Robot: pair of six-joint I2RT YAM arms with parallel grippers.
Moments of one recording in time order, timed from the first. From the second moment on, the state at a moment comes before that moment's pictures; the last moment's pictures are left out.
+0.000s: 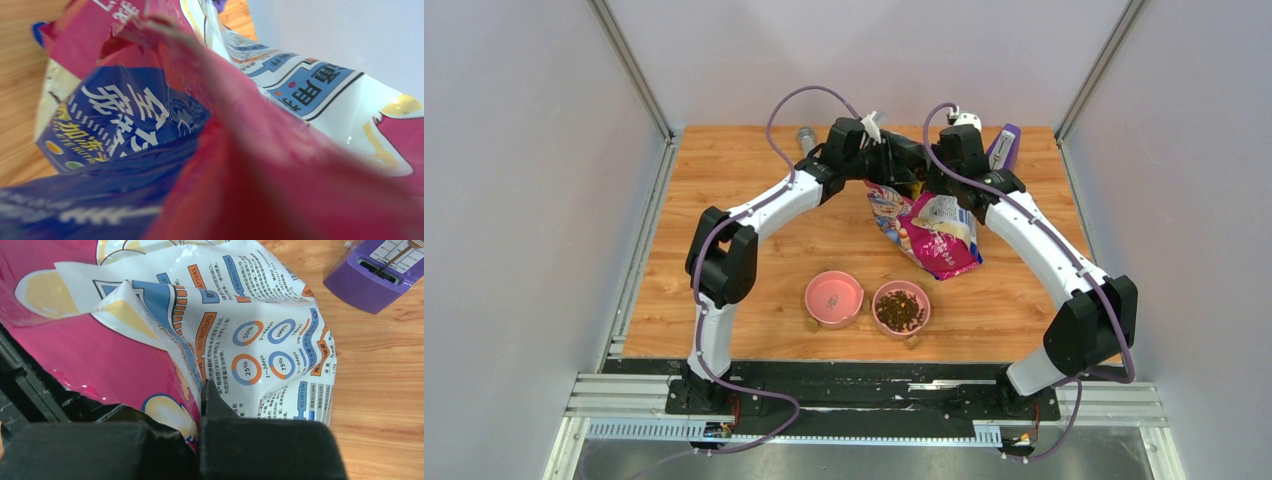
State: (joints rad) left arm -0.60 2.08 1.77 -0.13 0.44 -0.75; right arm 0.42 1.53 1.42 -0.51 0.23 0.40
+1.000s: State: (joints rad) left arm -0.39 1.65 1.34 0.17 0.56 -1.14; right arm 0.31 1.50 1.40 -0.50 0.16 0.43
